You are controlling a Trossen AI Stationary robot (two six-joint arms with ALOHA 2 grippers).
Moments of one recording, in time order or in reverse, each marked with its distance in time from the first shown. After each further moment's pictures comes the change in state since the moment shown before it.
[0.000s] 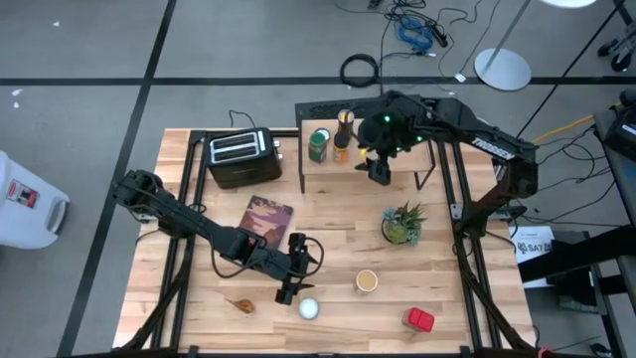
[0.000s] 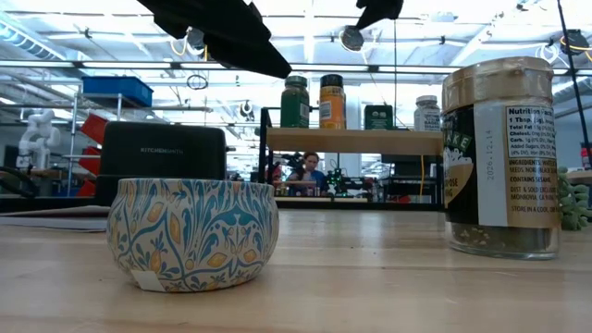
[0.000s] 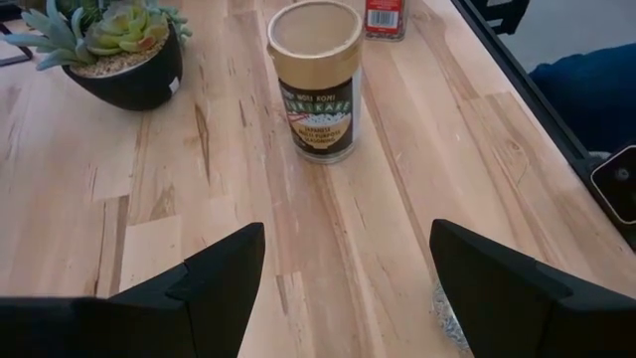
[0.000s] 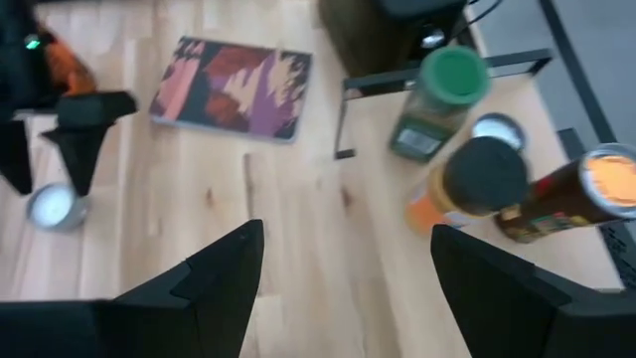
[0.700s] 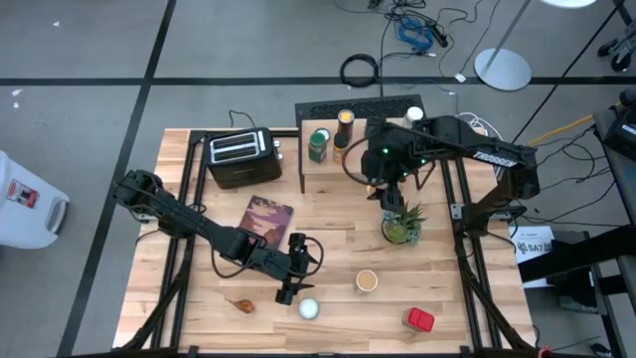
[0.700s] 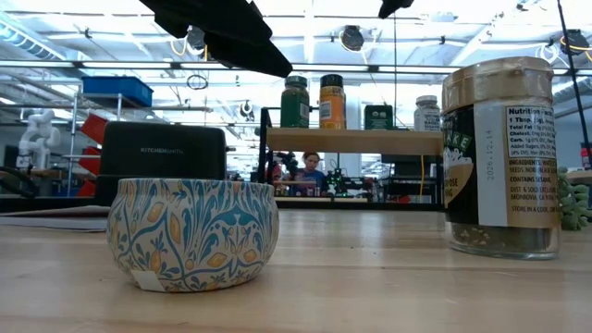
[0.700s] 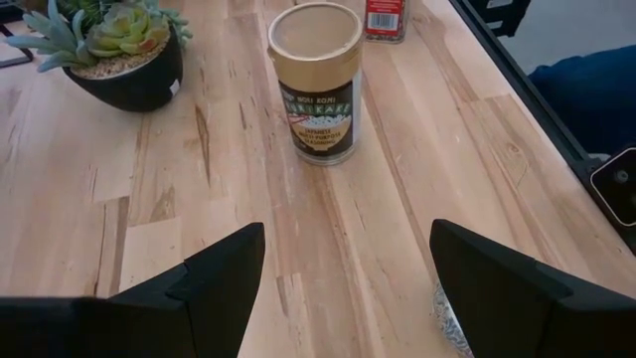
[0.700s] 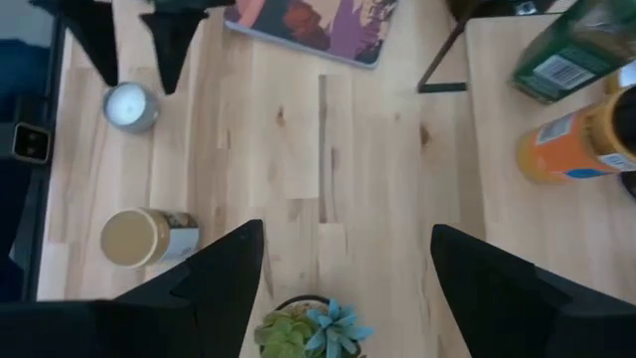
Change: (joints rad) left arm 0.003 0.000 0.000 0.004 0.000 0.000; right arm 0.177 0.000 0.000 -0.176 -0.001 0.034
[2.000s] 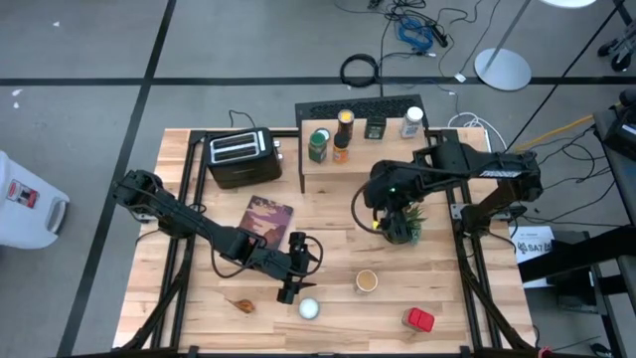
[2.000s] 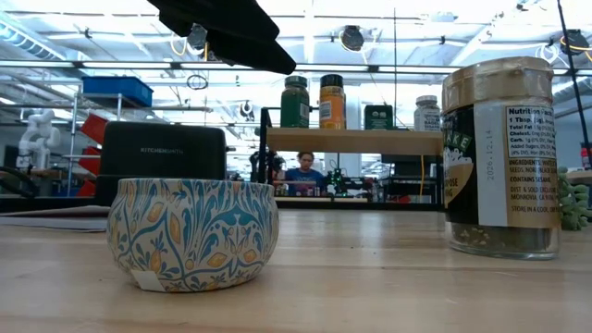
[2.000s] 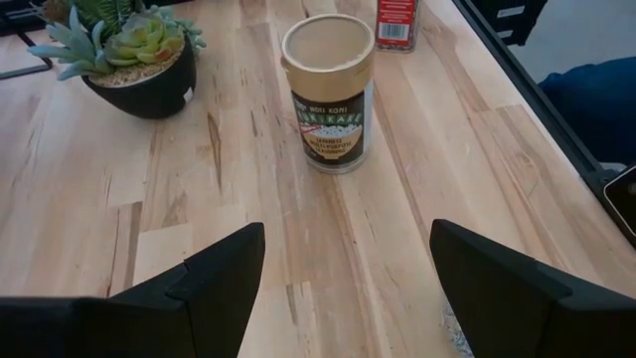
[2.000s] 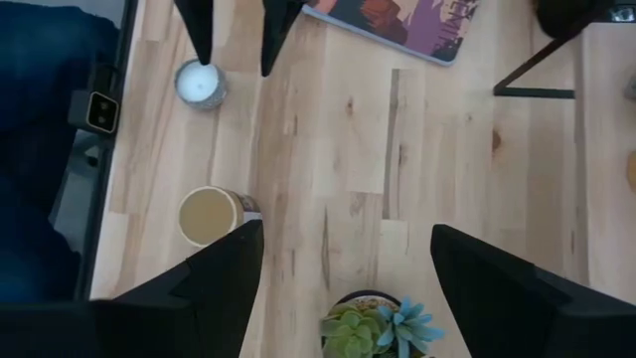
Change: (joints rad) left arm 0.000 0.000 0.000 0.016 -0.027 0.000; right arm 0.234 0.001 0.000 -0.011 0.050 0.131
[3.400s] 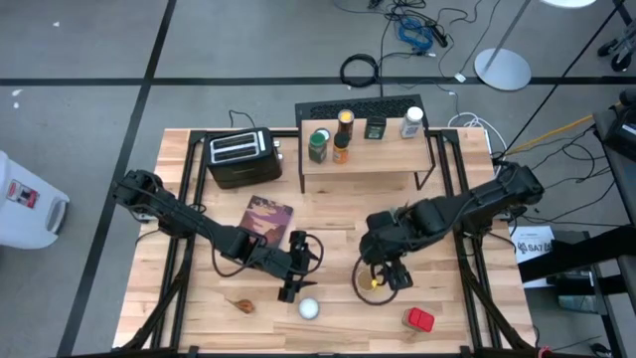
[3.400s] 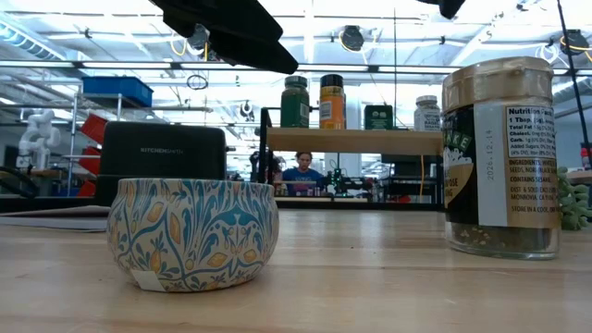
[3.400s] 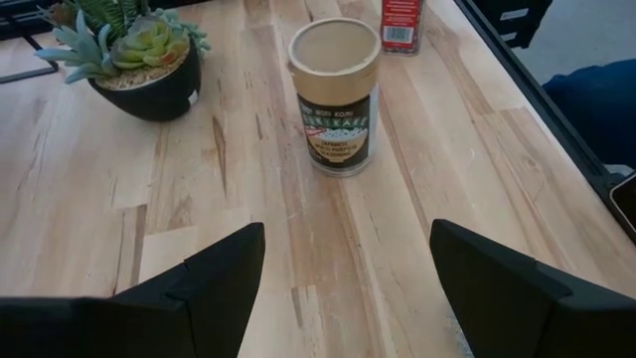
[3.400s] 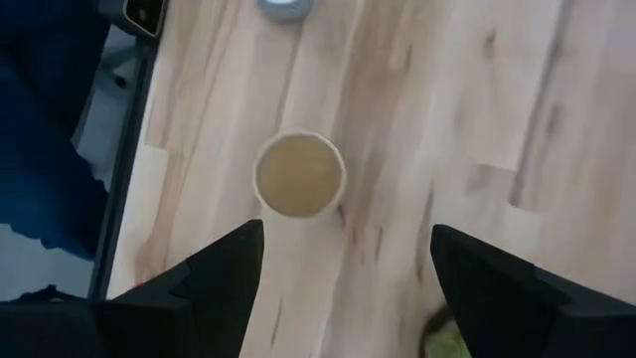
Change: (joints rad) left arm 0.008 0.000 0.000 0.006 0.000 0.006; right arm 0.257 0.015 -0.352 0.244 -0.009 0.116
